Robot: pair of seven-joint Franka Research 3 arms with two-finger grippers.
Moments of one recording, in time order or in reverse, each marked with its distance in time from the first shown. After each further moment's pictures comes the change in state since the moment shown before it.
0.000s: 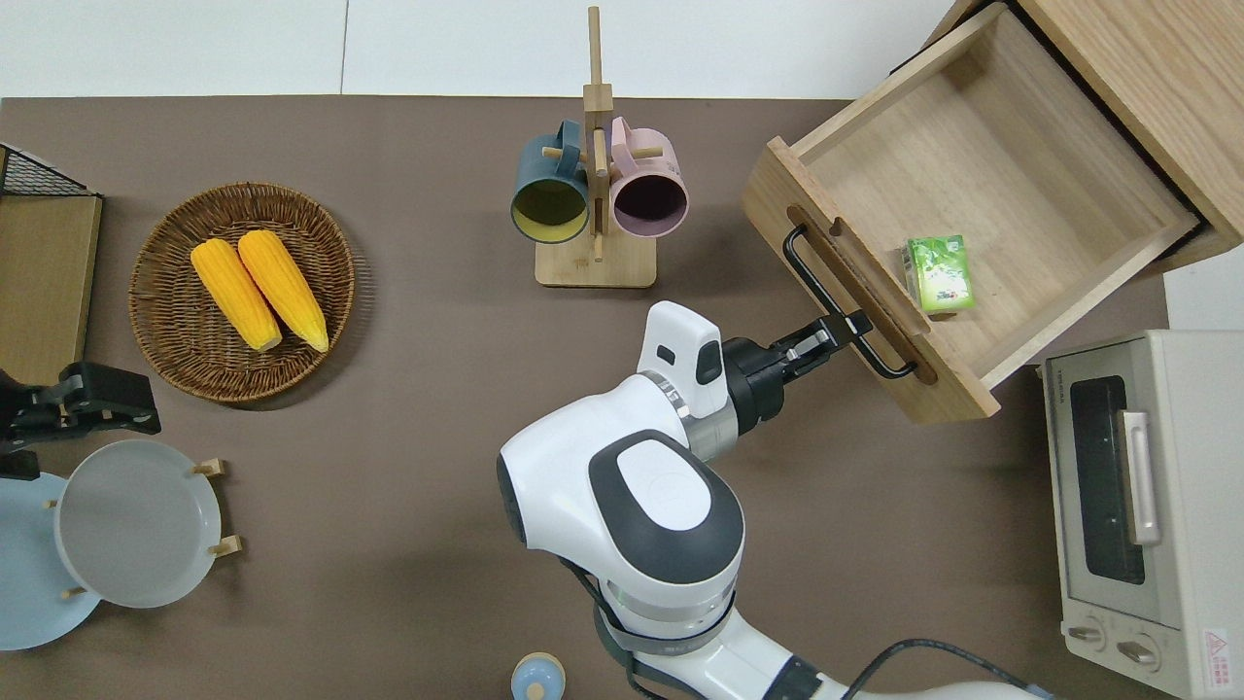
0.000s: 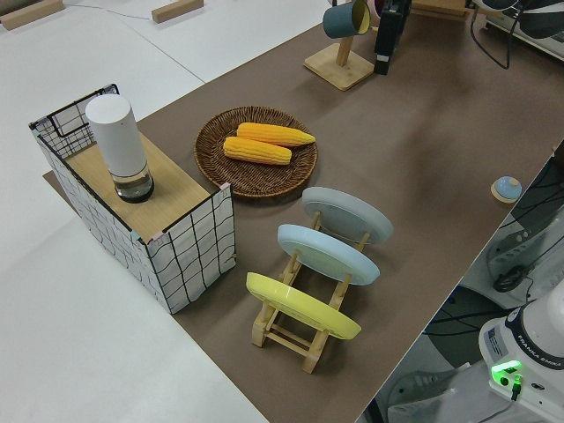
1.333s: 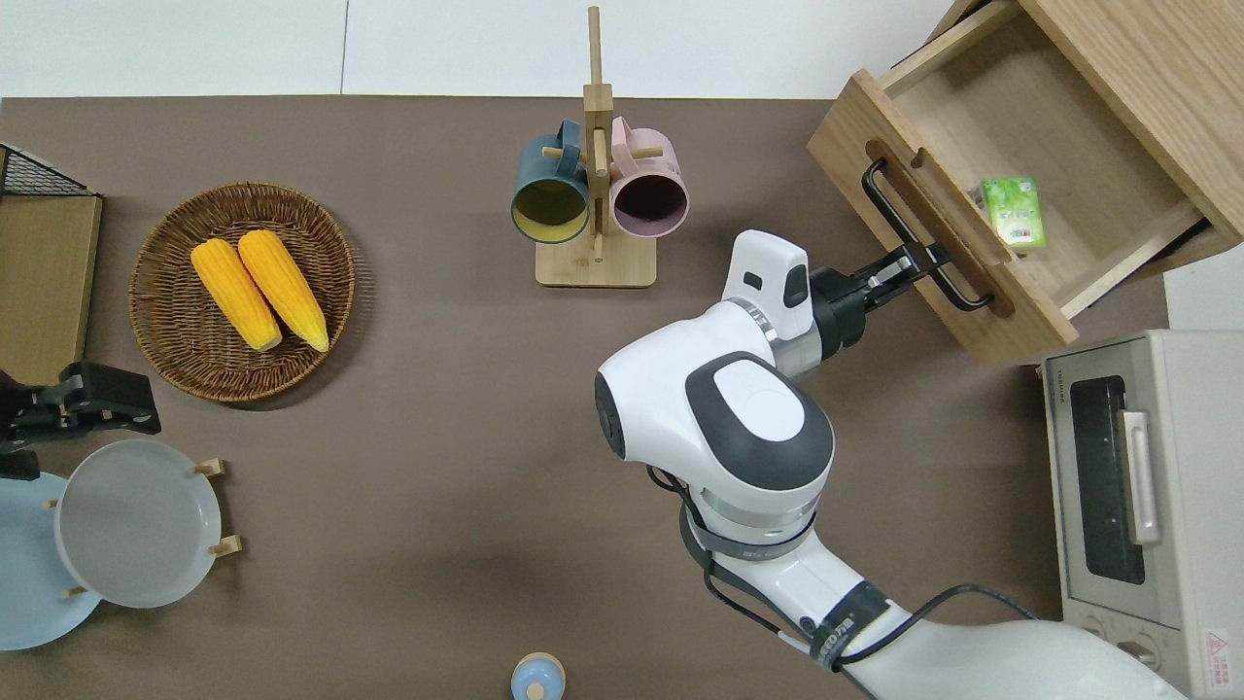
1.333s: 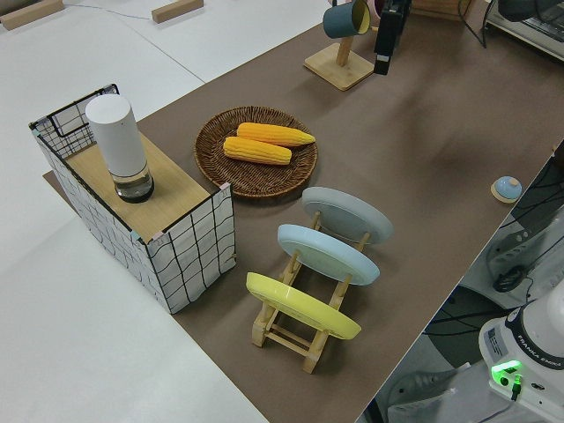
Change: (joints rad) left arm 0.000 0.000 0.000 0.000 0.000 0.000 0.000; right arm -0.031 -0.003 -0.150 -0.008 -0.101 0.134 -0.033
